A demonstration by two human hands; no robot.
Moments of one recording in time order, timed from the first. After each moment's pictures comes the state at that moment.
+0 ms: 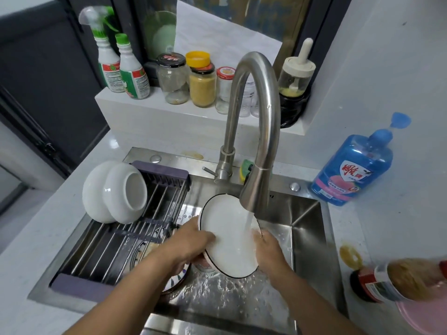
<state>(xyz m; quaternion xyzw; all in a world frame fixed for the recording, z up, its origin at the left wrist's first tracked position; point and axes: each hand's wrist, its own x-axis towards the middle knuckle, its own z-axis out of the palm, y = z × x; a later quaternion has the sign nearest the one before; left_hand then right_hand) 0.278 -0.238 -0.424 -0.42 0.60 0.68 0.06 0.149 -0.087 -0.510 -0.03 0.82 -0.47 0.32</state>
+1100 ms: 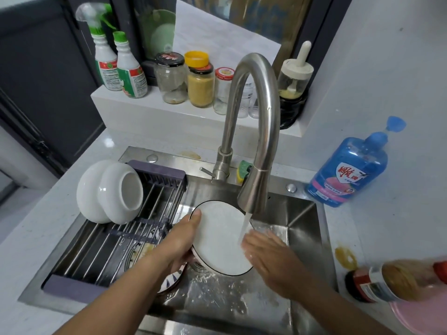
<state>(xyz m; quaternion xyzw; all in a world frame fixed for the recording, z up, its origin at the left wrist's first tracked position) 0.269 -0.251 -0.451 -0.46 0.51 0.72 0.03 0.134 -0.033 -0.477 -0.54 0.81 -0.08 0.20</state>
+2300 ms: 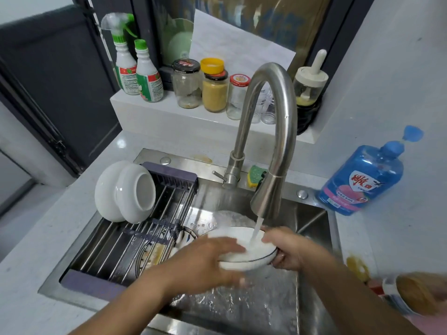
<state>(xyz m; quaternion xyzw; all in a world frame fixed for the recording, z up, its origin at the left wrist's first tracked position) 0.305 -0.231 -0.392 -0.15 0.89 0.41 0.16 0.104 -0.092 -0.452 0.04 0.75 -0.37 0.54</state>
